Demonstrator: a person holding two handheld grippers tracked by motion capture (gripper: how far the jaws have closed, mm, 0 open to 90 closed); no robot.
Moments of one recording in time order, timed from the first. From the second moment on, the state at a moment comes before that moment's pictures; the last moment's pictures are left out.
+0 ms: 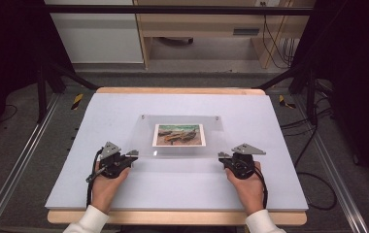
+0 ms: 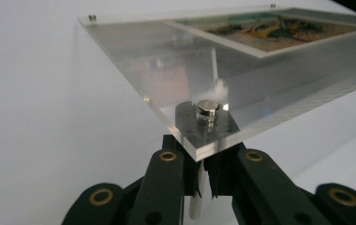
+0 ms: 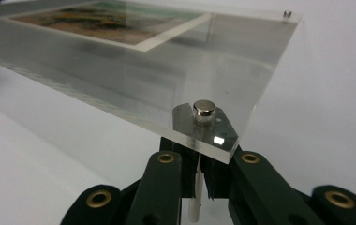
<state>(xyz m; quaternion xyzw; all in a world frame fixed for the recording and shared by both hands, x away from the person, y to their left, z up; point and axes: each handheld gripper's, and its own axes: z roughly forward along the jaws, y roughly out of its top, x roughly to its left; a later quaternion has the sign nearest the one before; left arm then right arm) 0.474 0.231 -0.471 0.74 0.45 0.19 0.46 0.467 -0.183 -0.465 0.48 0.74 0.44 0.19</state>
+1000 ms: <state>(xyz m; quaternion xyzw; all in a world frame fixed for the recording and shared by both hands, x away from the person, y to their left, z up) 0.464 0.232 -0.473 0.78 0.42 0.19 0.43 0.457 -0.197 -0.472 0.49 0.74 0.44 0.17</state>
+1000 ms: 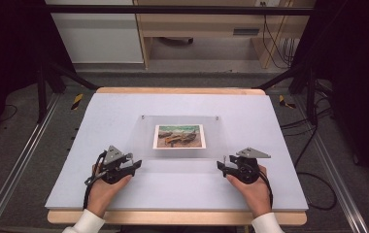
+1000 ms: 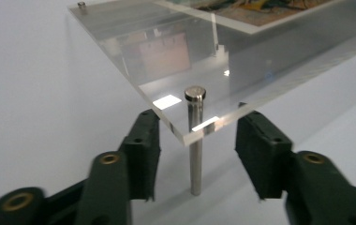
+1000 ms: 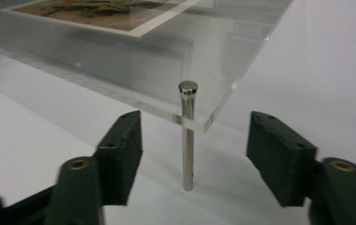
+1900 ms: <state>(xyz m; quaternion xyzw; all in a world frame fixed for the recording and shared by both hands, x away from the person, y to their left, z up) 0.491 0.242 -0.427 0.75 0.41 0.15 0.50 0.474 -0.204 -0.431 0.47 0.73 0.46 0.19</state>
